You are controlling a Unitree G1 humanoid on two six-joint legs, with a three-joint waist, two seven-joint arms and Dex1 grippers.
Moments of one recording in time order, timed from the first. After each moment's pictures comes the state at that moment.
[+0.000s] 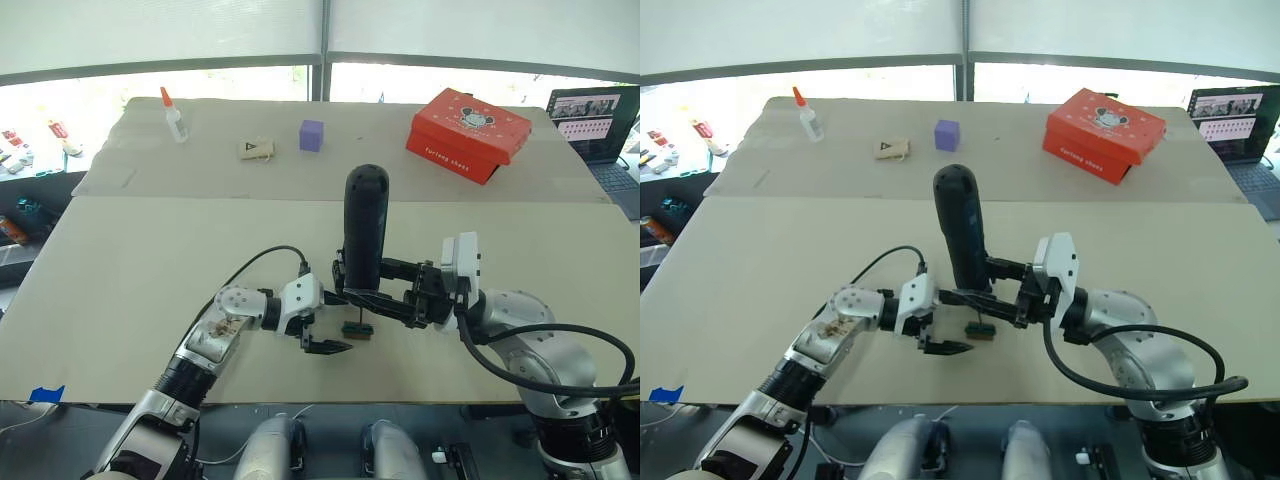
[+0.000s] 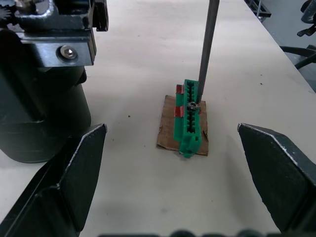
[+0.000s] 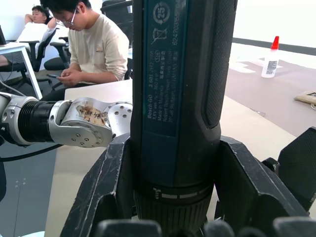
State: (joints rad) left arm -0.45 0.39 -0.35 0.15 -0.16 0.13 -1.17; right arm -0.22 -0.53 0.03 -0.49 0.61 0.42 0.88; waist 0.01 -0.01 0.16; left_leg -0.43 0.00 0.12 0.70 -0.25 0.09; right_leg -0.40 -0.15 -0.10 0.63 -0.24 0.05
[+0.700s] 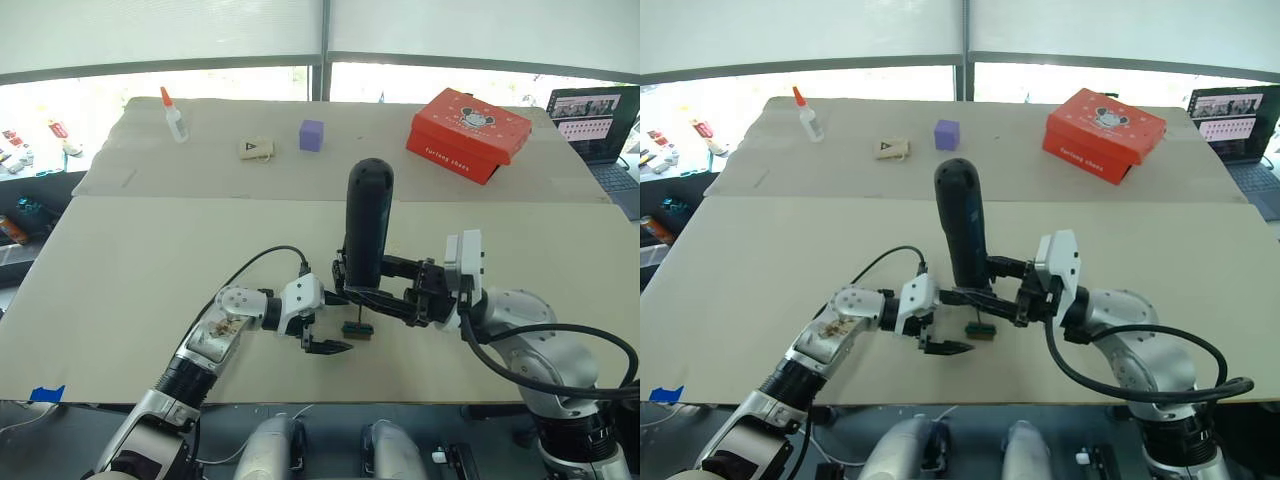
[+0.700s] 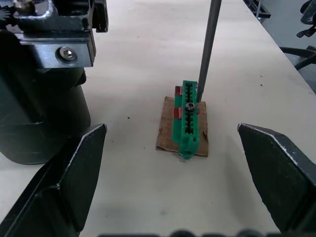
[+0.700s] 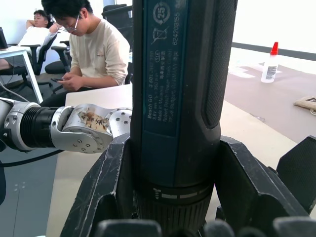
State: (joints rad) left arm -0.45 0.39 -0.35 0.15 -0.16 0.13 -1.17; right arm -0.23 -0.53 0.02 -0.50 0.63 0.42 0.87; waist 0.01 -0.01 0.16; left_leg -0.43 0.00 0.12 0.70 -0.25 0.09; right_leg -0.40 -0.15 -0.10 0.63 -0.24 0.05
